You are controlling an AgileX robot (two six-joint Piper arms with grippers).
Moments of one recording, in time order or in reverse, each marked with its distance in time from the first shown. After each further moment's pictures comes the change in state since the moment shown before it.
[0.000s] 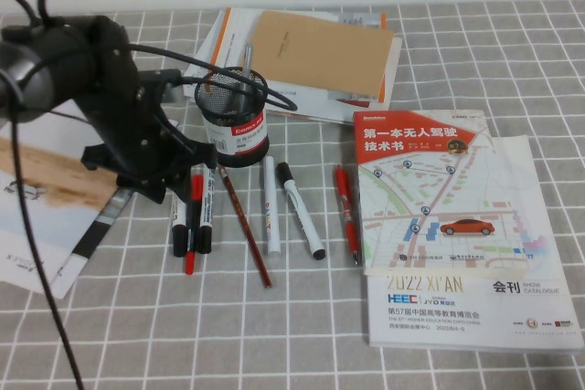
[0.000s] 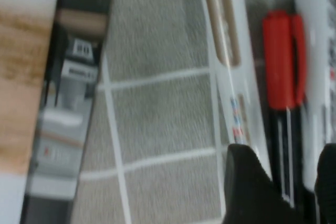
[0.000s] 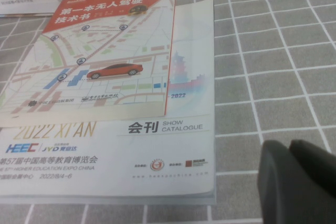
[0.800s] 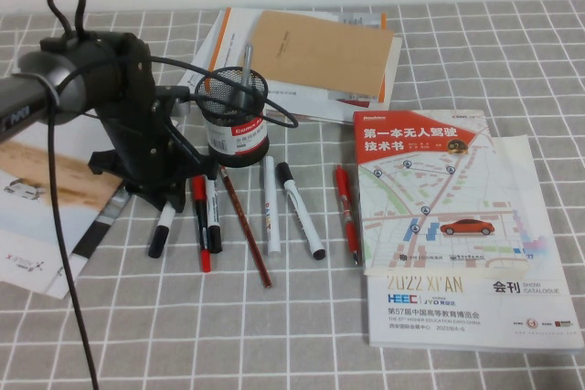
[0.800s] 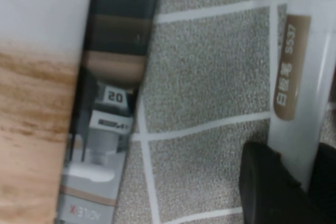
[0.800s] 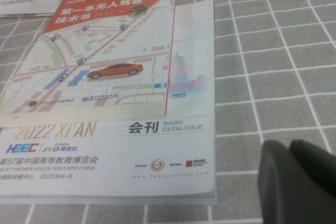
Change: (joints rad) right arm 0.000 0.000 0.000 0.002 0.000 0.000; left arm 0.000 0.138 -0.092 0.079 0.028 -0.017
